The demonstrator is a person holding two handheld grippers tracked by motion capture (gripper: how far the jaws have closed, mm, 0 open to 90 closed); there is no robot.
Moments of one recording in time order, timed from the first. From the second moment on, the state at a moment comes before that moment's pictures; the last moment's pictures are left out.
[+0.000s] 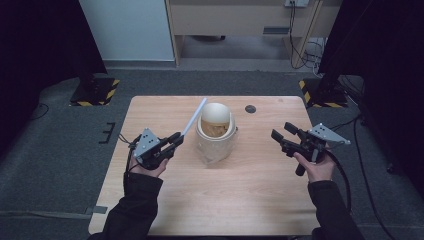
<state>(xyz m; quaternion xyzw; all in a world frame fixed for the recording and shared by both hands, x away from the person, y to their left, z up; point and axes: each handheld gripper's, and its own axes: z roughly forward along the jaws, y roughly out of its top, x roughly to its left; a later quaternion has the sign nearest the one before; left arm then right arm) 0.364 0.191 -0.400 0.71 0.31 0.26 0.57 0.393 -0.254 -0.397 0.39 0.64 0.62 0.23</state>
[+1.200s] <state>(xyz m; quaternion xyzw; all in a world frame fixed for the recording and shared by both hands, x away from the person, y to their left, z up) 0.350 0.080 -0.396 0.74 0.20 0.22 0.60 0.396 -0.195 -0.367 0.34 0.61 0.72 0.04</state>
